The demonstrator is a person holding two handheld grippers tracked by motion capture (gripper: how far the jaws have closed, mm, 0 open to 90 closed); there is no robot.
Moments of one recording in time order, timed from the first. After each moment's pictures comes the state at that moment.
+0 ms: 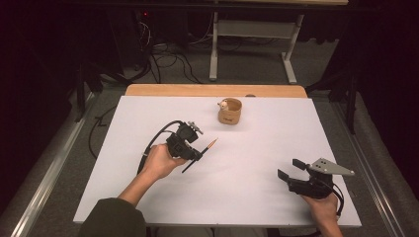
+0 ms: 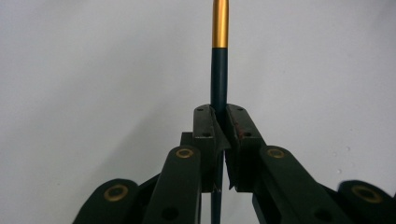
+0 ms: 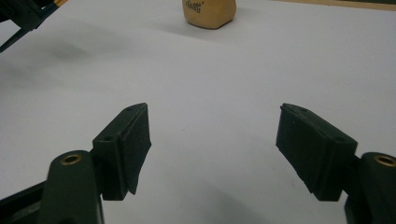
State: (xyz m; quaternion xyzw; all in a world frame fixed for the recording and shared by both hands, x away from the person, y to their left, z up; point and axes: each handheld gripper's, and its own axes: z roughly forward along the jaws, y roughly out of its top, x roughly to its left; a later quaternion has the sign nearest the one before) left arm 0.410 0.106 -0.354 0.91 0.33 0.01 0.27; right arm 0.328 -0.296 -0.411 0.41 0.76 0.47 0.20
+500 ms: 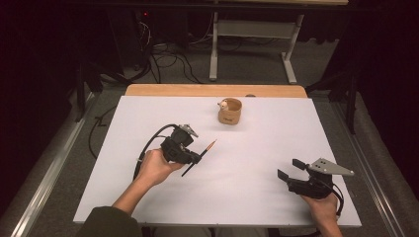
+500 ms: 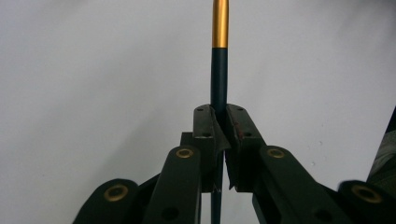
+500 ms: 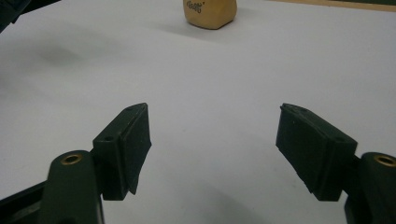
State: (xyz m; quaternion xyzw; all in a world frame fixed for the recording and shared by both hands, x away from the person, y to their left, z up) left arm 0.389 0.117 -0.348 0.89 0.32 0.01 0.31; right arm 0.328 -0.294 -0.411 0.41 0.76 0.47 0.20
